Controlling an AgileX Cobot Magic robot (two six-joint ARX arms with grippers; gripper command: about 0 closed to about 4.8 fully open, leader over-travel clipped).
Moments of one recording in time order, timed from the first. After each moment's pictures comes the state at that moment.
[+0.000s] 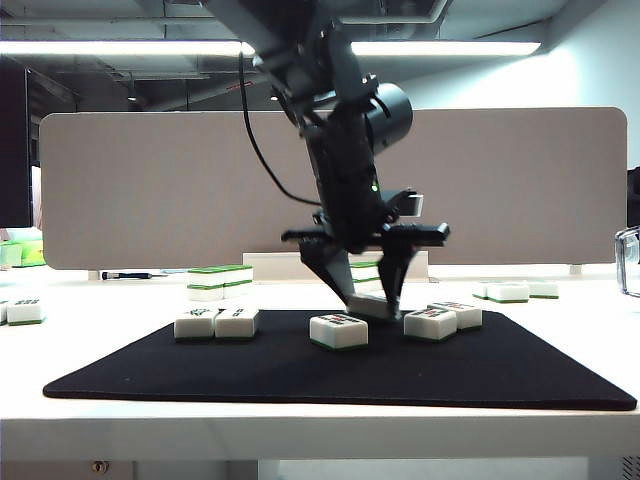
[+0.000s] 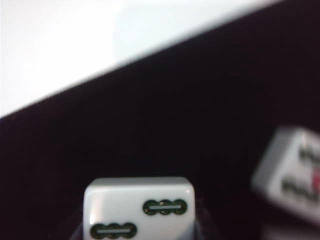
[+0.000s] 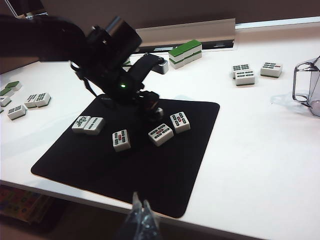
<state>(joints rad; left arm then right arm) -0.71 2.30 1.97 -0.75 -0.09 -0.11 0.01 0.01 0.84 -1.10 -0.37 0.12</state>
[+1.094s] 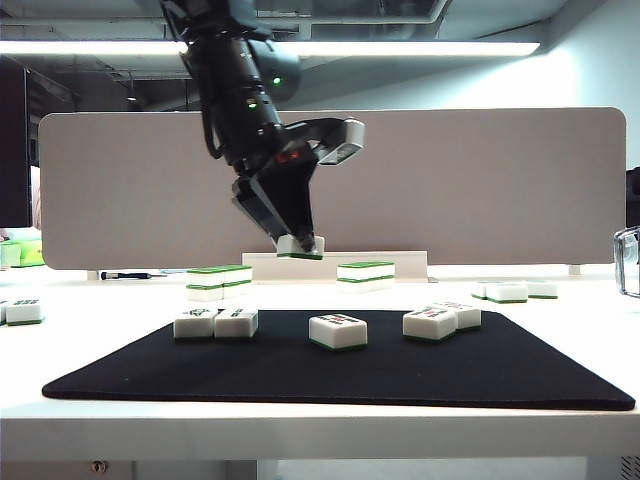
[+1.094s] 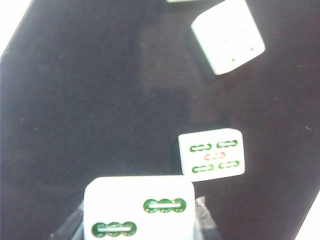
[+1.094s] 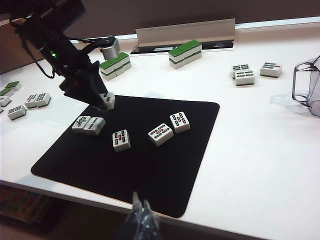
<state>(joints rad) -0.49 2.13 1.97 -1.13 0.35 0.61 0.01 0.01 0.84 -1.10 -0.37 0.12</state>
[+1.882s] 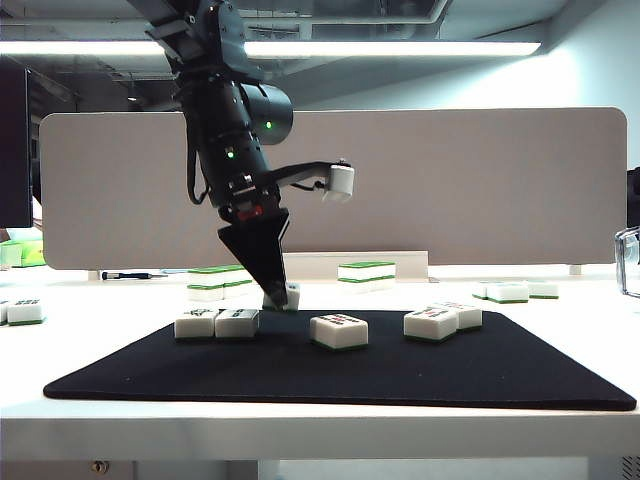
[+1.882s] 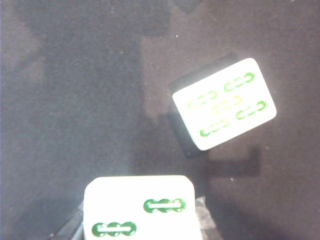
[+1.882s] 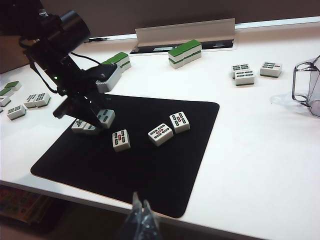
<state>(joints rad) -0.49 2.13 1.82 -1.04 0.31 0.97 0.01 0.01 0.84 -1.10 -0.37 0.12</state>
